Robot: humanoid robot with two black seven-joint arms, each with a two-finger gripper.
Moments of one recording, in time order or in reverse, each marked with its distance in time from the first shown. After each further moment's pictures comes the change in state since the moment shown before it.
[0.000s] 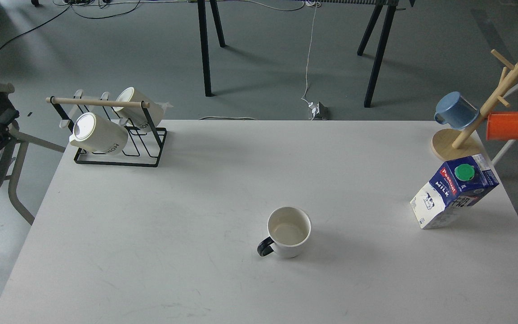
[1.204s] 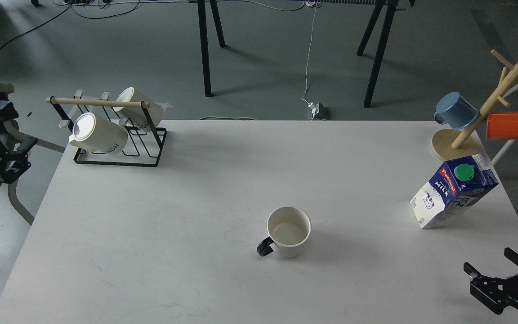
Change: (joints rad) left arm 0.076 -0.065 0.003 0.001 -0.036 0.000 0.000; right arm -0.384 0.272 -0.125 0.053 -0.151 0.000 -0.069
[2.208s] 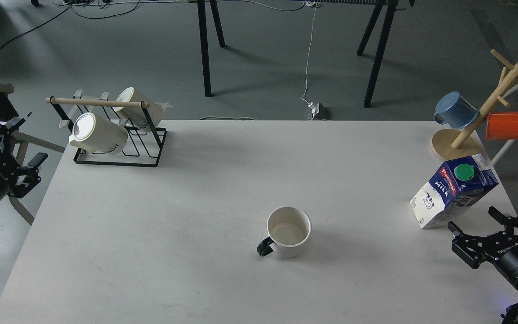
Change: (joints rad) left arm 0.053 -0.032 0.000 0.002 0.002 0.000 0.000; right arm 0.244 0.142 -0.006 -0.193 -0.108 0.000 0.001
